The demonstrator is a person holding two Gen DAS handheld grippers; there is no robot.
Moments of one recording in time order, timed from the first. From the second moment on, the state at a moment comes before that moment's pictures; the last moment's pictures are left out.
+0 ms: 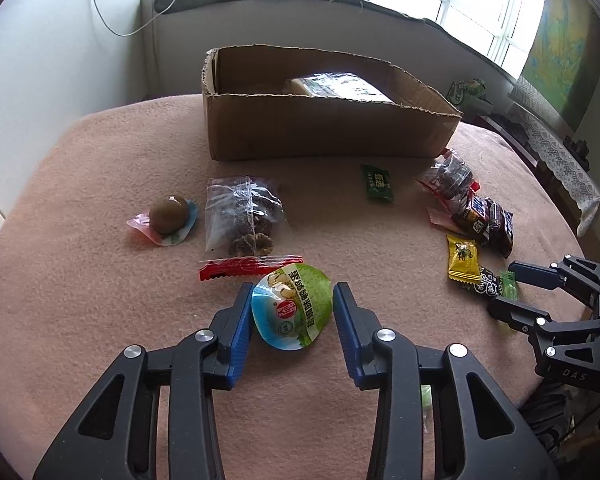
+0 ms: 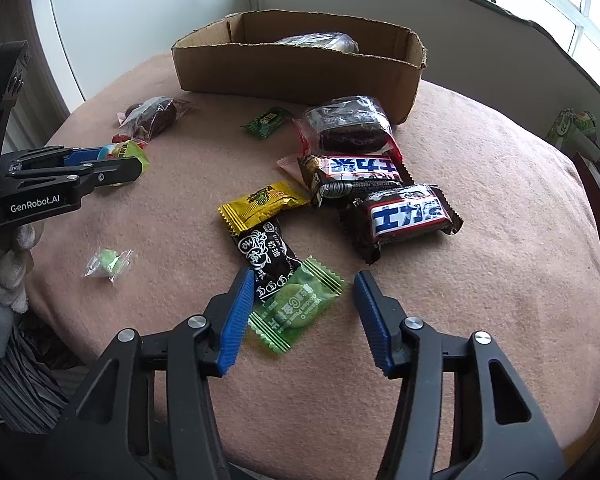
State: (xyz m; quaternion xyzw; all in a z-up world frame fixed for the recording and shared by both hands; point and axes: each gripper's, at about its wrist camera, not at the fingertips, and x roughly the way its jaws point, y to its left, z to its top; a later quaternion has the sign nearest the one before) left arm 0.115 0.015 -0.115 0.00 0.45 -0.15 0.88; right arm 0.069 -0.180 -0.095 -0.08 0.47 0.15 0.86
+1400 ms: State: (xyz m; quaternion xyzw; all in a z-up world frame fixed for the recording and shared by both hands) left arm 0.100 0.022 -0.101 -0.04 0.42 -0.17 0.89; right arm 0.055 -0.190 -0.065 -0.05 0.45 0.16 0.88
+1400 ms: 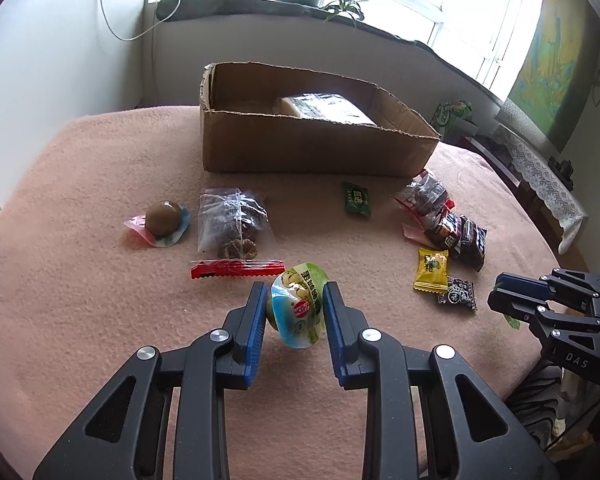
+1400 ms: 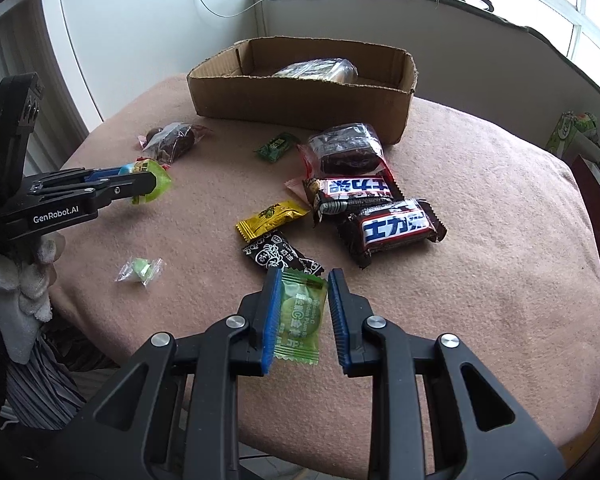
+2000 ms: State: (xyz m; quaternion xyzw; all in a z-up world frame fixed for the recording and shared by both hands) left arm 0.120 0.022 -0.054 -0.06 0.38 -0.18 0.91; right arm 0.099 -0.190 -0.006 -0.05 0.39 0.18 0.90
